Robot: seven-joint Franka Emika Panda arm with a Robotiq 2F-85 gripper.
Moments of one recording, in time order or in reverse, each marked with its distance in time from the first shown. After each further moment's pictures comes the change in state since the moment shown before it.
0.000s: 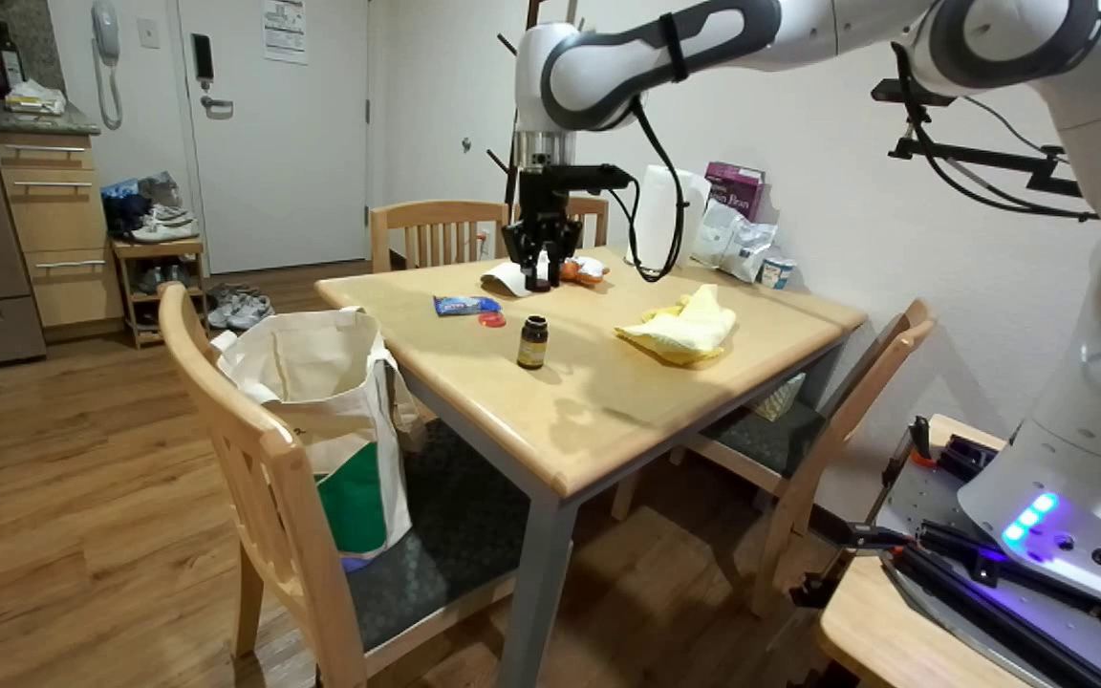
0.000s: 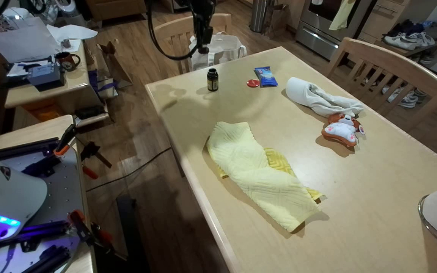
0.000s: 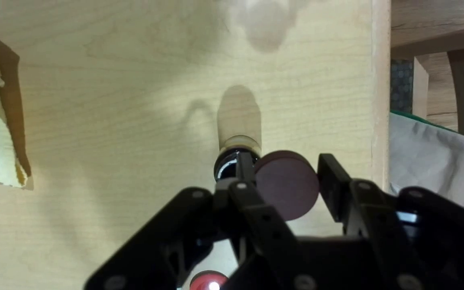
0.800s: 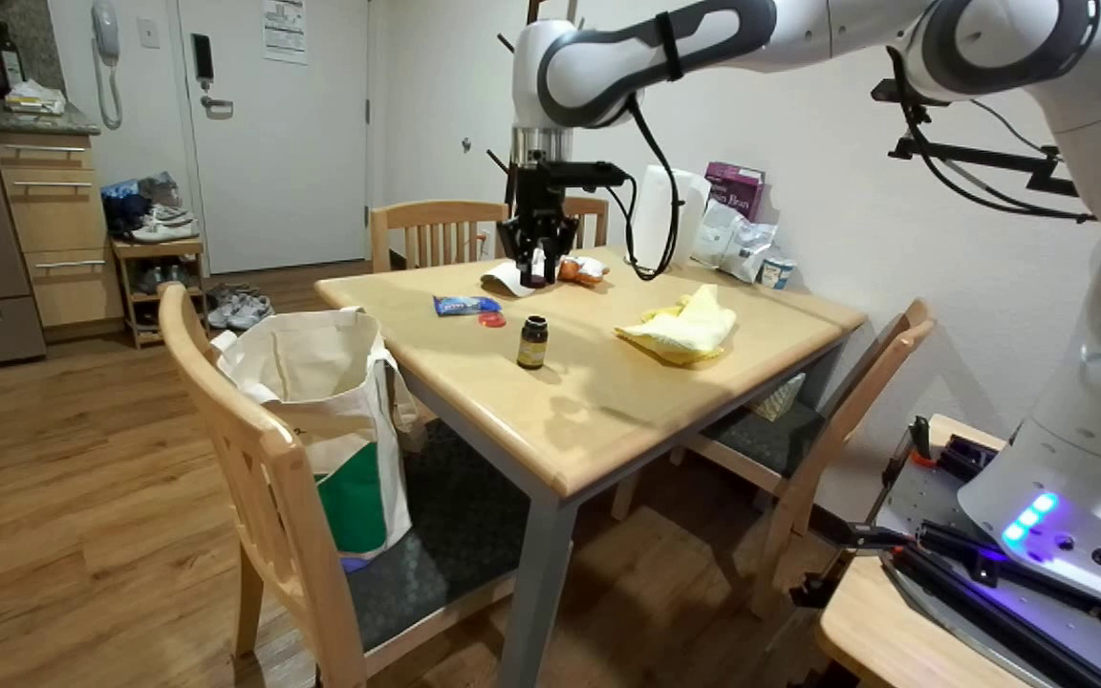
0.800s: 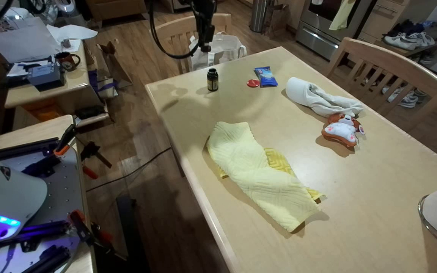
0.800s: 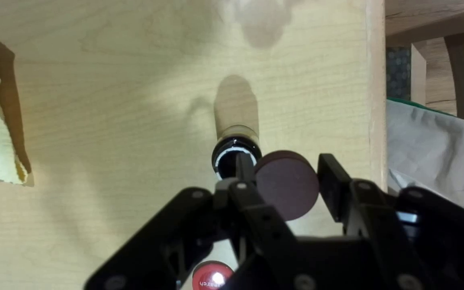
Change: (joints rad) arm 0.000 0.020 -0.004 0.040 0.003 -0.004 0.026
